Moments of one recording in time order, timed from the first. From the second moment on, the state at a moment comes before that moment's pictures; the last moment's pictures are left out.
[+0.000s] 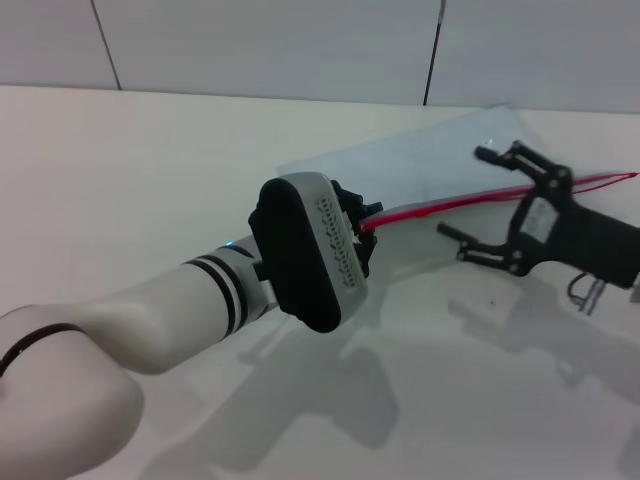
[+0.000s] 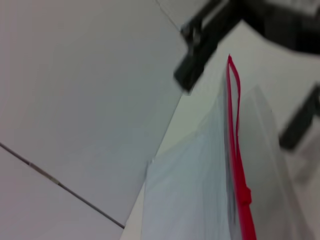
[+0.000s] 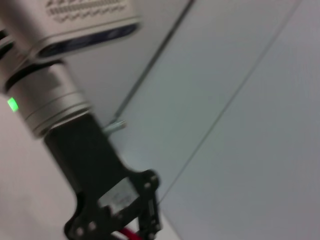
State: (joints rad) left arm -0.36 -2.03 2.22 1.13 2.67 -0.02 -2.34; right arm 0.66 2.03 -0.30 -0.19 1.14 1.43 -3.00
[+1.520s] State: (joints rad) left arm -0.36 -2.02 2.24 1.23 2.65 0.05 -2.36; right arm 0.73 2.04 -0.37 -0.22 1.07 1.30 -3.00
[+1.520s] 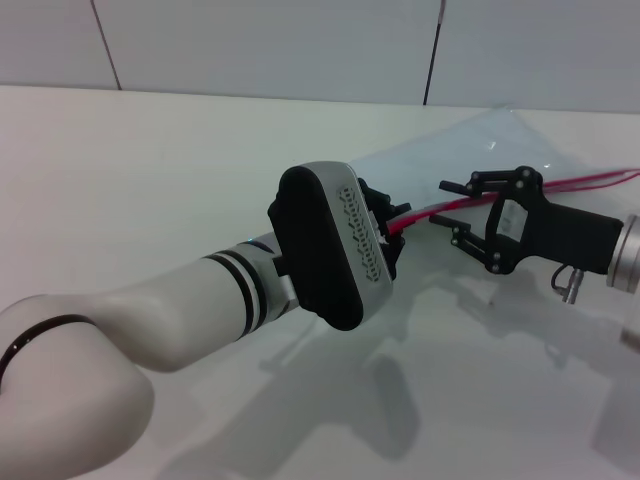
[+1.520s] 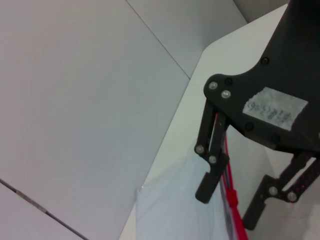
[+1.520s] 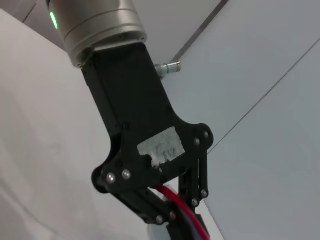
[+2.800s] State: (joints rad) left arm -0.36 -2.02 2.24 1.23 2.65 0.07 -2.36; right arm 0.74 2.04 -0.45 -0.24 1.07 1.28 -3.00
